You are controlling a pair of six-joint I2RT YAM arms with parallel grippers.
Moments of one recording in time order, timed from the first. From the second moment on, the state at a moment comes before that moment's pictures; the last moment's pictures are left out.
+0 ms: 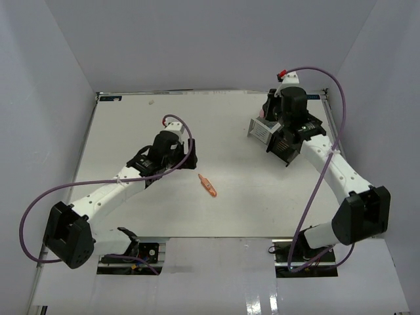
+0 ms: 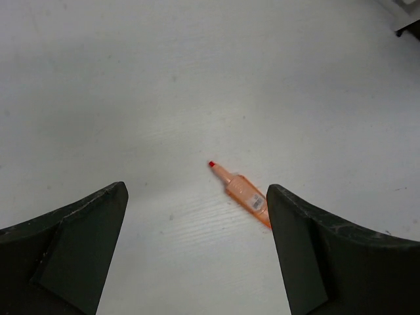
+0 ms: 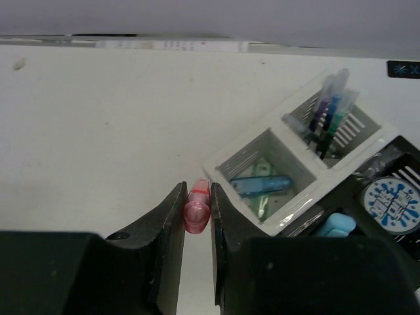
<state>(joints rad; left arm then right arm) -0.67 1.25 0.90 -0.26 -0.17 -0.36 0.38 1.37 1.21 -0.16 0.09 0.20</state>
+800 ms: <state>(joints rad) -0.44 1.18 0.78 -0.40 0.04 -0.37 0.29 1.74 1.44 -0.27 0.16 0.10</state>
